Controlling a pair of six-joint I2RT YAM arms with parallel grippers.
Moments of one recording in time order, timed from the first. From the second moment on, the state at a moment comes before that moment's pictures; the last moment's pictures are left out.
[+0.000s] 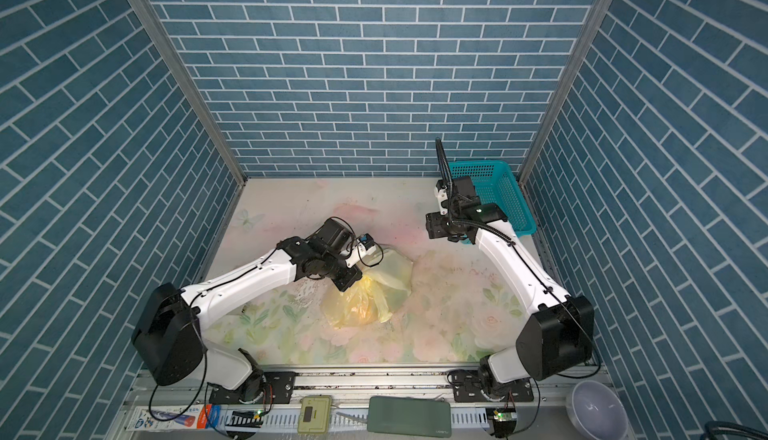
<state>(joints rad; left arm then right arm) -0.71 1.47 1.08 -0.67 0.22 0.11 0.41 1.45 1.32 -0.80 -0.11 0.10</state>
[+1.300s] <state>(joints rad) -0.76 1.24 0.66 -0.19 0.09 -0.31 0.74 1.61 1.16 -0.54 -0.43 -0.35</state>
